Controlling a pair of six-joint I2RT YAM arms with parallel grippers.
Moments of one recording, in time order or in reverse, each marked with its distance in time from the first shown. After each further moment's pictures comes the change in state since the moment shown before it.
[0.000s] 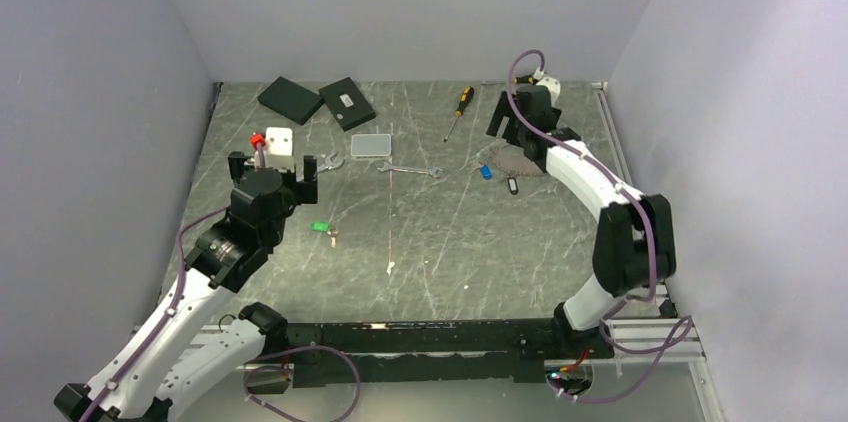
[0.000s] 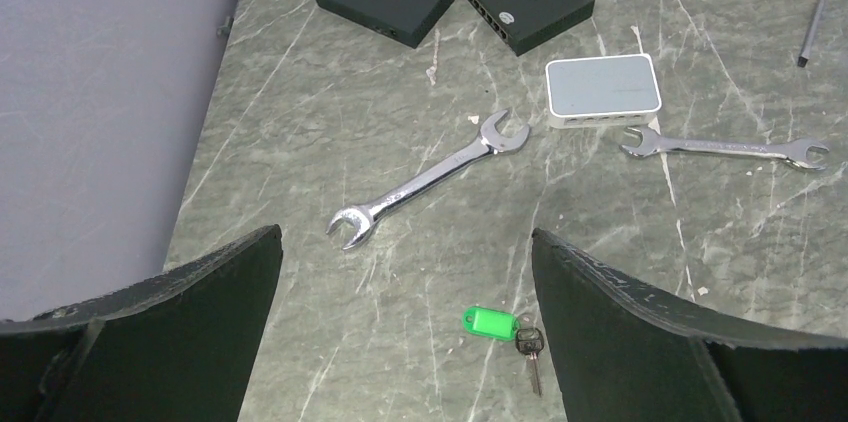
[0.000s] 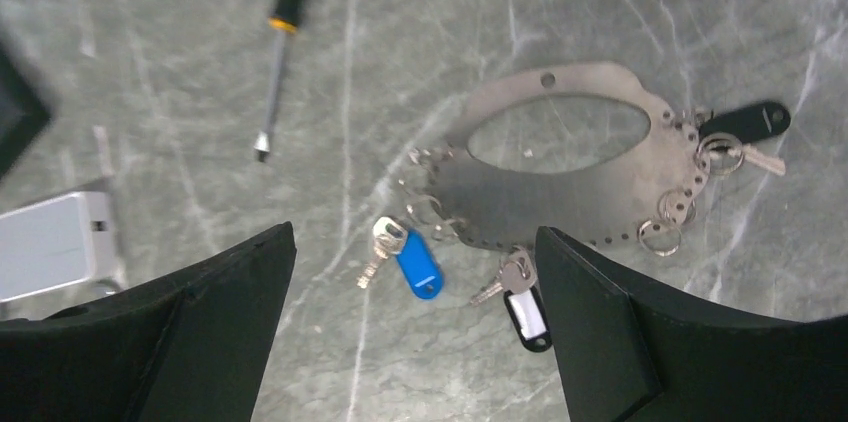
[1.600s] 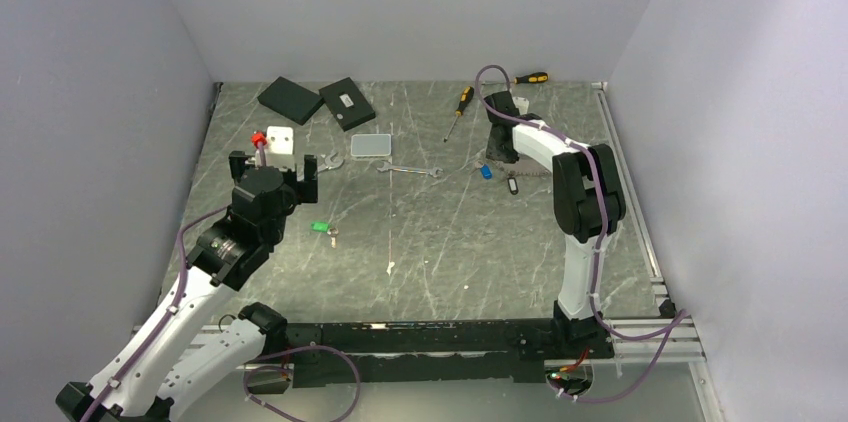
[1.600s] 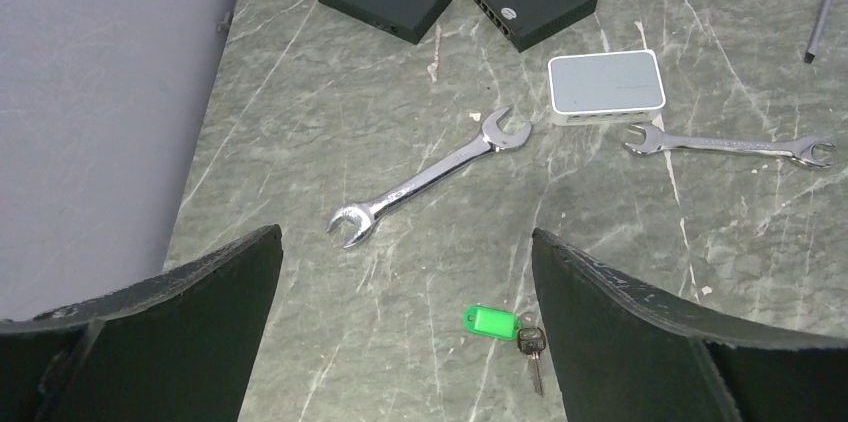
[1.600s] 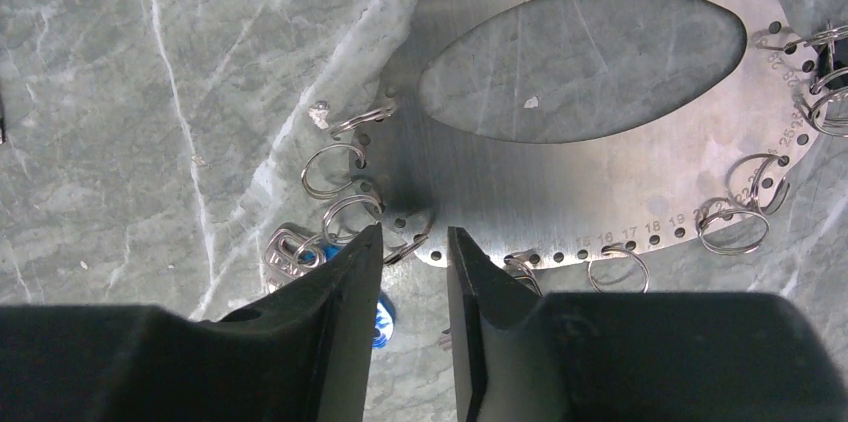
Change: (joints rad) left arm 0.013 0.013 0.000 0.001 0.009 0.000; right arm 0.031 0.474 0.288 -0.287 0.068 0.028
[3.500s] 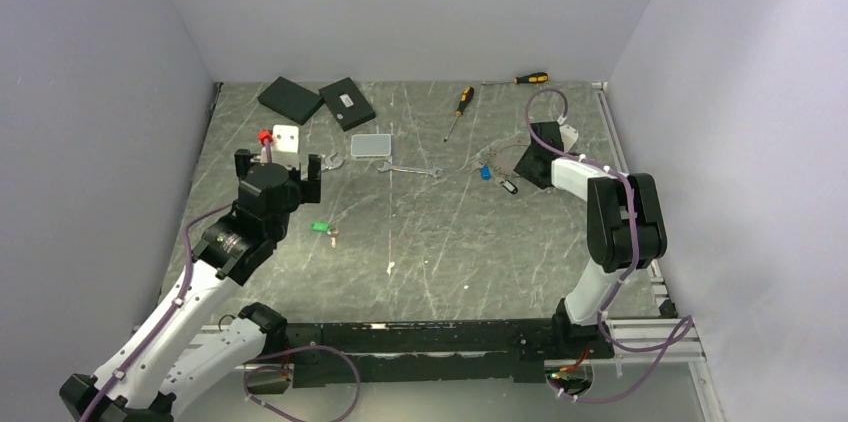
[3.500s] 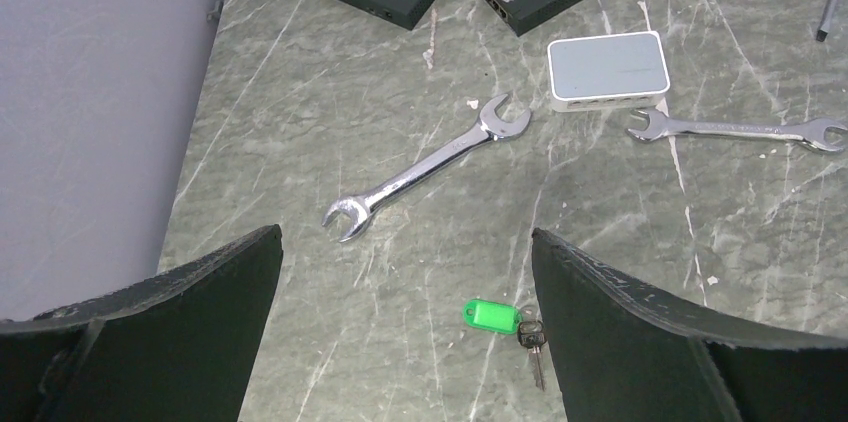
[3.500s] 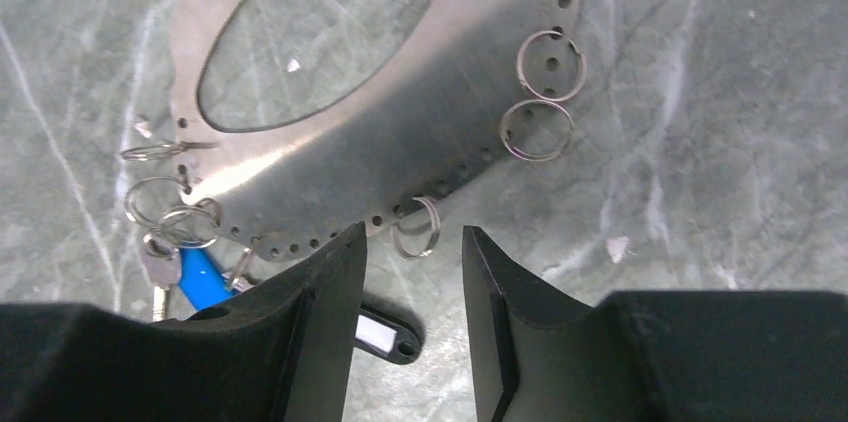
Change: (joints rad) left arm 0.006 0.035 0.000 0.000 0.016 0.000; right arm -0.175 -0.282 -0.477 0.327 -0.067 0.172
